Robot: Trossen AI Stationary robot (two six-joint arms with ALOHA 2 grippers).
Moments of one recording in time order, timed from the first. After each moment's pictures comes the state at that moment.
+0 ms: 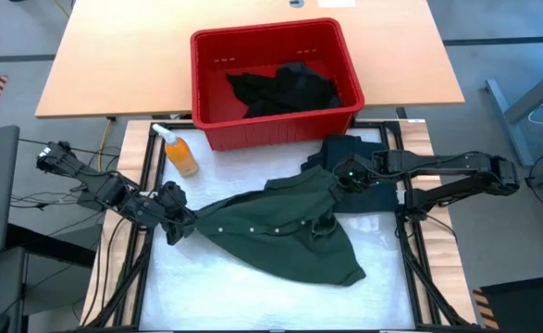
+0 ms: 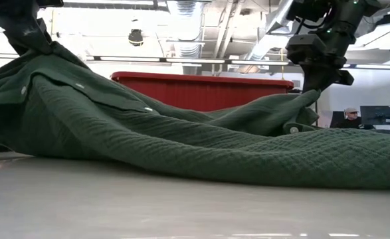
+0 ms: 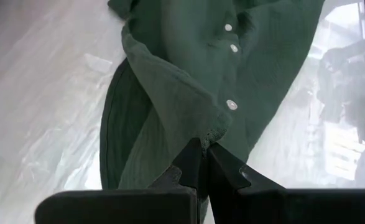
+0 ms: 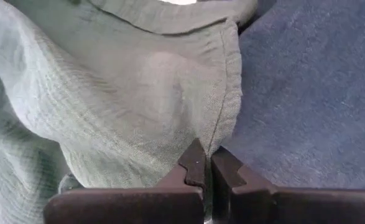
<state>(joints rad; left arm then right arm) -0.50 0.72 0.70 -0.80 -0.40 -0.76 -0.16 1.10 0.83 -0.80 0.10 0.76</state>
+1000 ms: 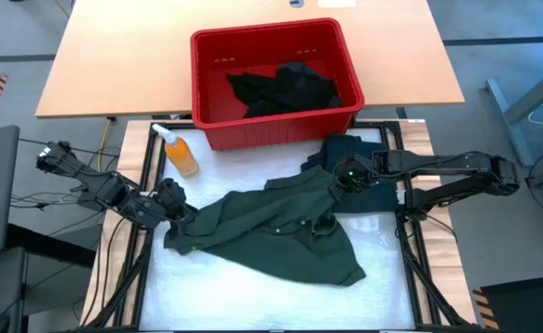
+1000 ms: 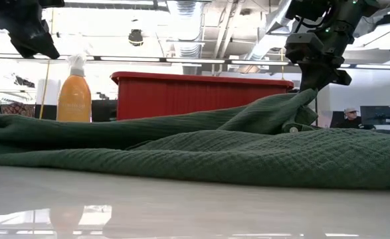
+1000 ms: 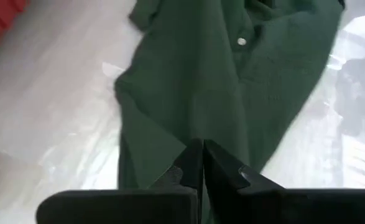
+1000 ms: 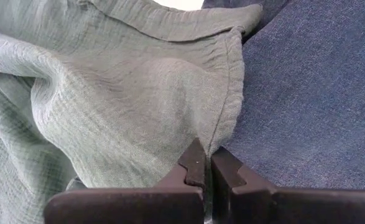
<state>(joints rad) -0.50 0.72 0.70 -0.82 -0.48 -0.77 -0.16 1.10 0.83 -0.78 0.10 0.76</state>
